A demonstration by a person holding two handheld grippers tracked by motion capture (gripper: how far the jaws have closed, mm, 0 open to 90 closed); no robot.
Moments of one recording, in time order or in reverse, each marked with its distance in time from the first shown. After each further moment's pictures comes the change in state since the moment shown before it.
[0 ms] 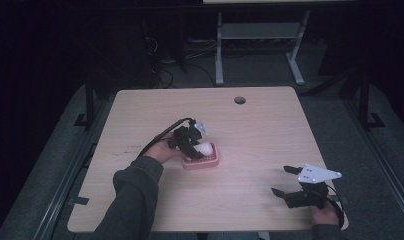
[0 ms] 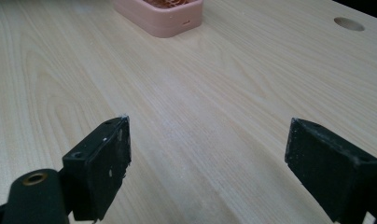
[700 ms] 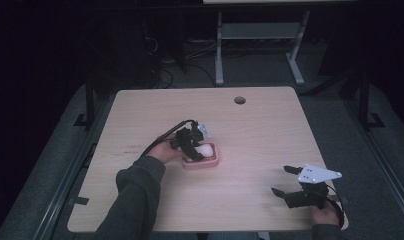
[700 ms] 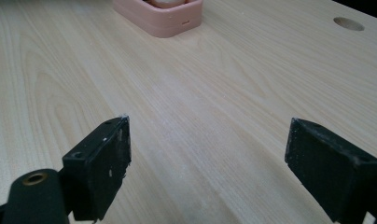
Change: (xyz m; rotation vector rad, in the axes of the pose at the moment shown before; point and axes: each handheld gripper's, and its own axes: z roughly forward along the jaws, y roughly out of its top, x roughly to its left) left arm 0.004 0.001 0.014 0.039 -0.011 0.003; right arm 0.000 0.000 0.000 0.001 0.000 0.004
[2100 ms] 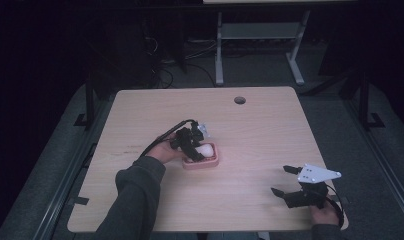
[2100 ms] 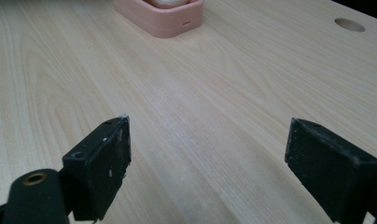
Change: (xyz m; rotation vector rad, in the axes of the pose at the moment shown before) left arm -0.003 0.001 -0.003 -0.012 0.018 0.003; right arm 0.000 0.001 0.001 -0.001 0.002 -0.006
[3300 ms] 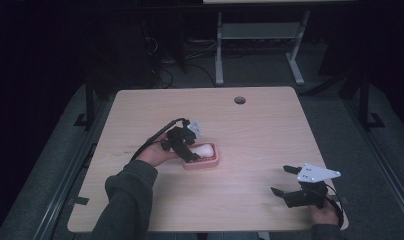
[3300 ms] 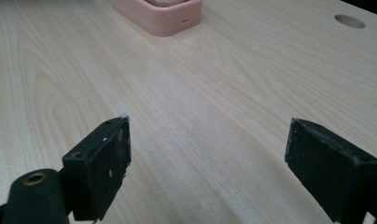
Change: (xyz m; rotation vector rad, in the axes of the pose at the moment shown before) left arm -0.013 -0.015 -0.032 -0.068 0.040 -0.036; right arm -0.001 0.000 0.001 0.007 0.000 0.012
